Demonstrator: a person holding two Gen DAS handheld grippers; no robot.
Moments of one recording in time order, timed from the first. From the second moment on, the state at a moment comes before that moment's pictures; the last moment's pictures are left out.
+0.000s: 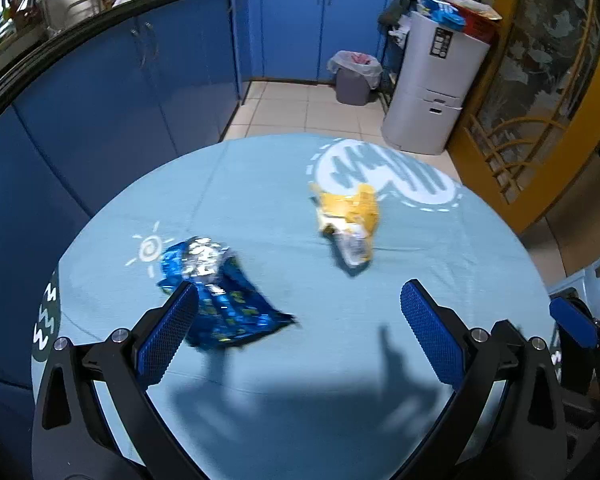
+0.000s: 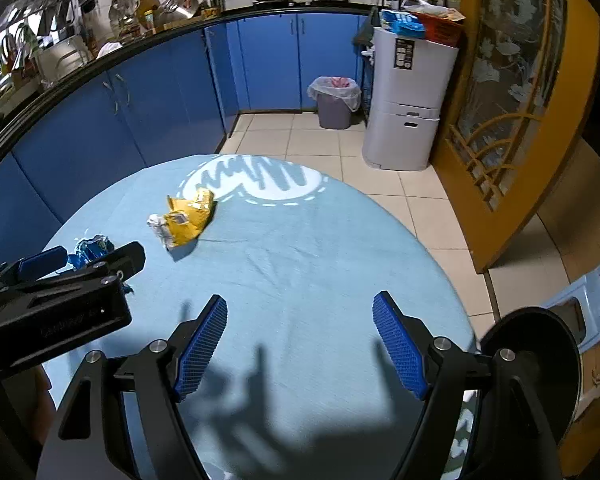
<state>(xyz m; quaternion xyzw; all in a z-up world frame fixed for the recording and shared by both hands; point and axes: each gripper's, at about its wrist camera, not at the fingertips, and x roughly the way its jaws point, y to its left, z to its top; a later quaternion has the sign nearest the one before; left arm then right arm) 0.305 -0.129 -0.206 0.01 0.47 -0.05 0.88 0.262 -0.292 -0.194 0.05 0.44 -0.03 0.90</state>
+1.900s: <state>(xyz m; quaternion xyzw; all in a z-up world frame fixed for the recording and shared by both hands) 0.335 -0.039 -0.223 -0.03 0.46 0.02 0.89 0.333 -0.201 -0.225 0.00 0.46 0.07 0.88</state>
